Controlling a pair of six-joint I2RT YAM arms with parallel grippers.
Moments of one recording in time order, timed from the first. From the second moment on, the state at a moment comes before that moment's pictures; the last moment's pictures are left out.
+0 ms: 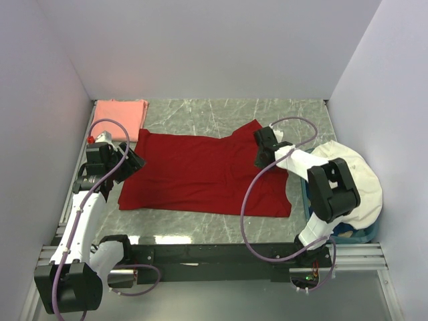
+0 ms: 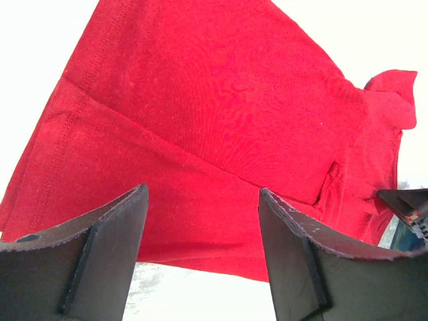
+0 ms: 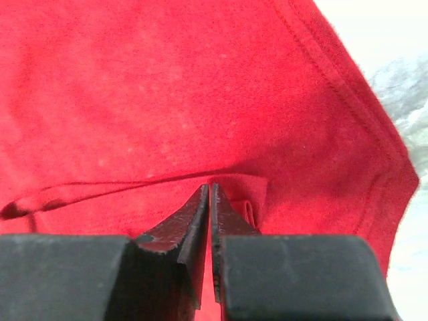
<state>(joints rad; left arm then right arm) 0.07 0.93 0.74 -0.48 0.19 -0.59 0.36 1.71 1.02 -0.38 0.29 0.62</state>
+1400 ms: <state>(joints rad) 0.01 1.77 1.37 -0.38 -0.09 -0.92 0.31 1.76 1.38 -0.36 0.07 0.62</state>
